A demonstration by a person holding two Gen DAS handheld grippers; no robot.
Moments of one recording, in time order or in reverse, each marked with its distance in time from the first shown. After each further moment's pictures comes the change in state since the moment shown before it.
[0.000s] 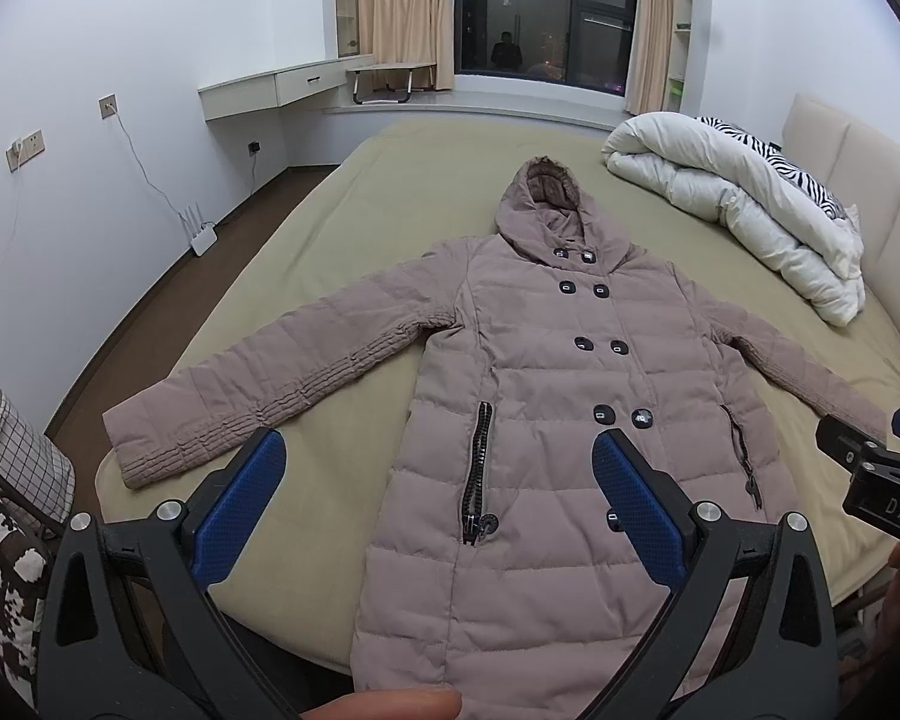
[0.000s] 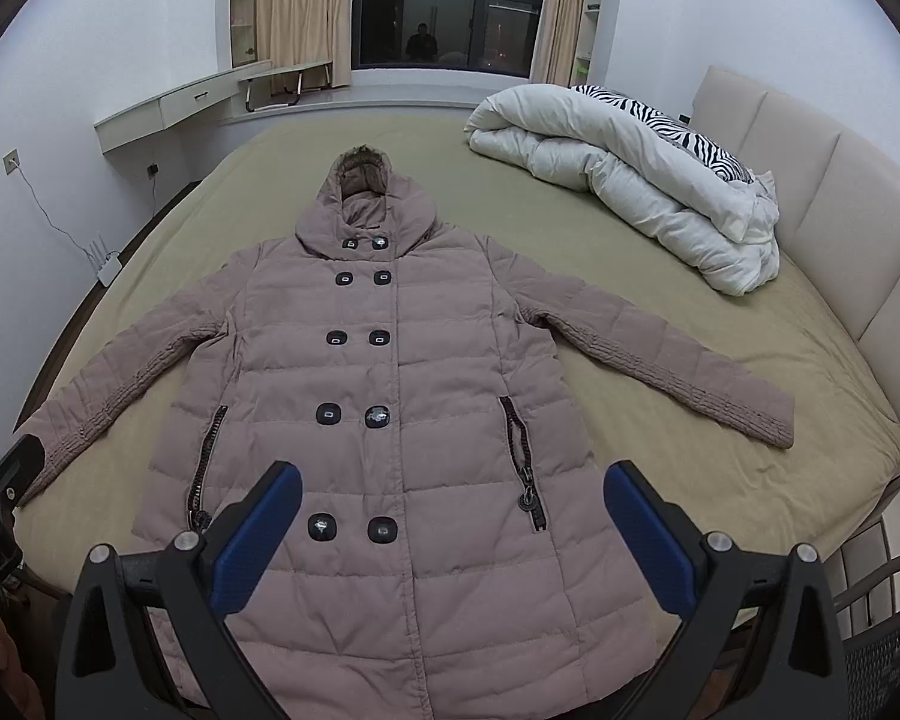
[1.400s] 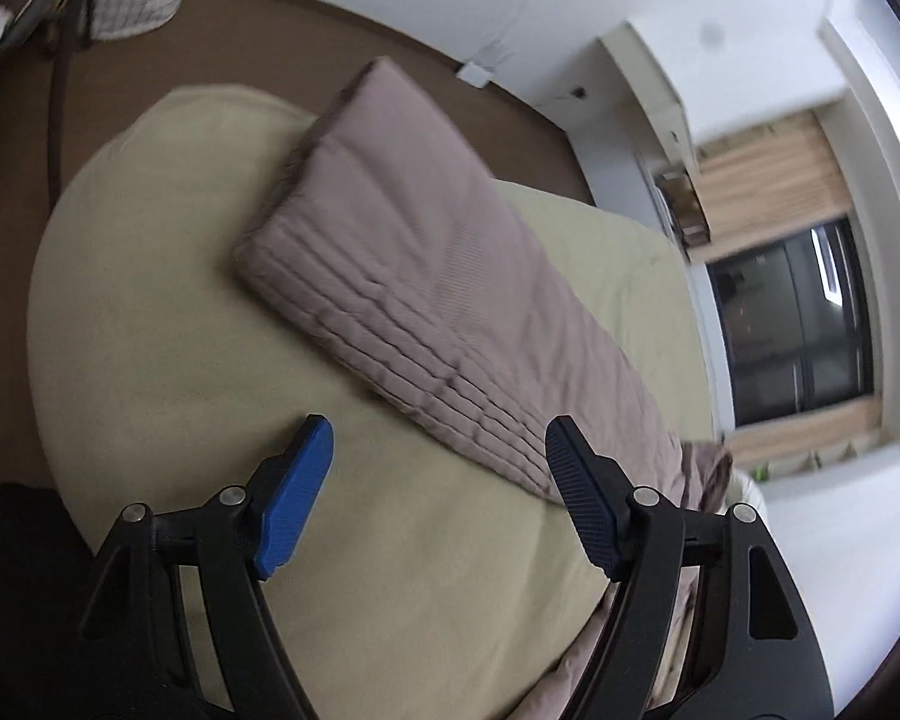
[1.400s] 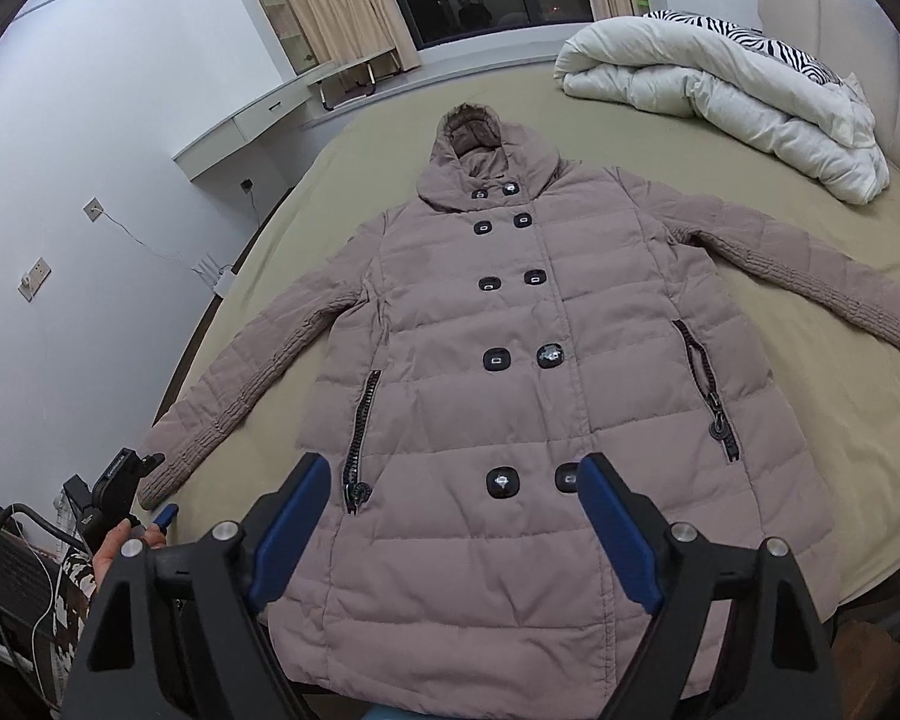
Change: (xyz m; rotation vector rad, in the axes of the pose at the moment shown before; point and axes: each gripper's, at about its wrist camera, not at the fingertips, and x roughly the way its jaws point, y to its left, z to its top) left arm 0.207 0.343 -0.150 -1.256 0.019 -0.054; right arm 0.026 0.043 -0.029 0.131 0.081 0.354
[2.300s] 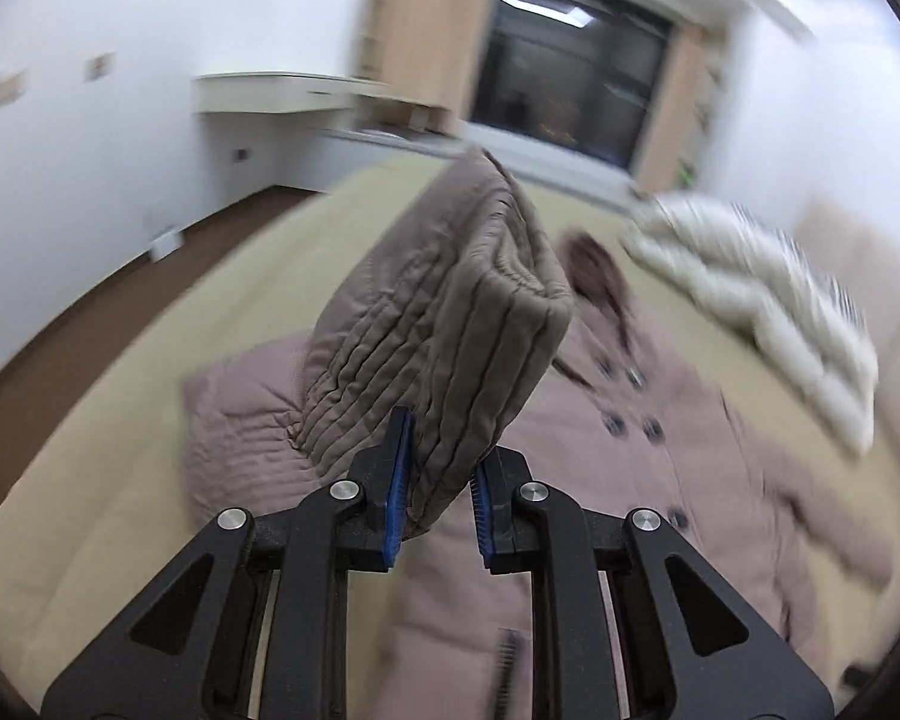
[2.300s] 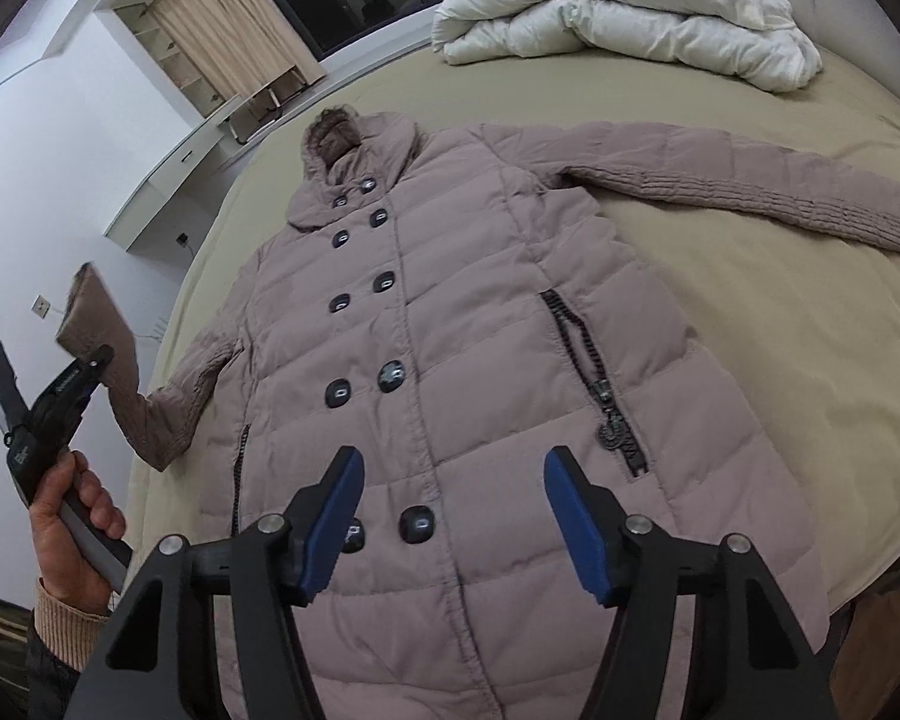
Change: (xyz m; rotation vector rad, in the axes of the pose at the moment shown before) left arm 0.084 -0.286 -0.134 1.155 -0.025 -0.121; right arm 0.042 -0.139 0.015 0.250 0.018 -0.038
